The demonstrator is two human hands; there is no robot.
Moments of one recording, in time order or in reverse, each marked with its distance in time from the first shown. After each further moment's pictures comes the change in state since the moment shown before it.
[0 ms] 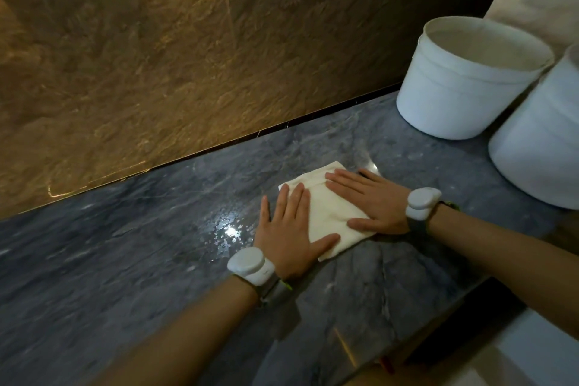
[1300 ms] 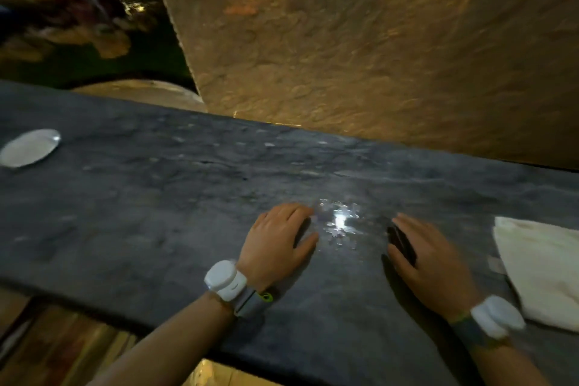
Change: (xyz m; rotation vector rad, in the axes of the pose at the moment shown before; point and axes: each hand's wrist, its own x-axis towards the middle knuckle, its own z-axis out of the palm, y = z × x) left_hand -0.243 -0.178 -0.087 -0.113 0.254 -0.516; right_hand 0.095 -0.263 -0.016 0.301 0.289 0.057
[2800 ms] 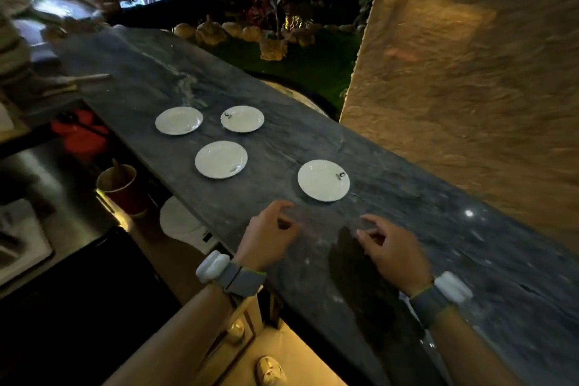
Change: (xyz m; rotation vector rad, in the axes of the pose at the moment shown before) left_hand -0.166 -0.487 -0.245 -0.585 0.277 -0.731; right_hand 0.206 -0.563 0.200 0.372 -0.245 -0.296
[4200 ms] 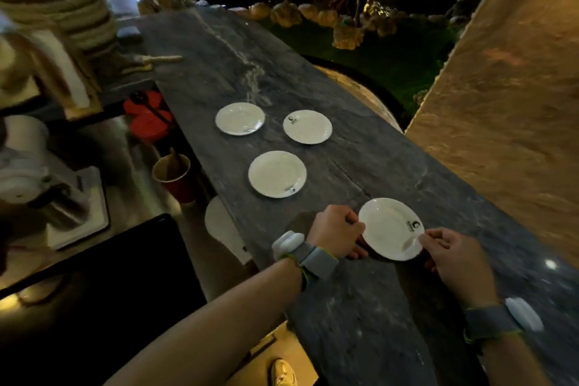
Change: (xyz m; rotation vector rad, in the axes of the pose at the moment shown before) left_hand 0.103 0.011 0.012 -0.401 -0.029 -0.324; right_hand 0.124 -0.010 0.013 0.164 -0.068 0.249
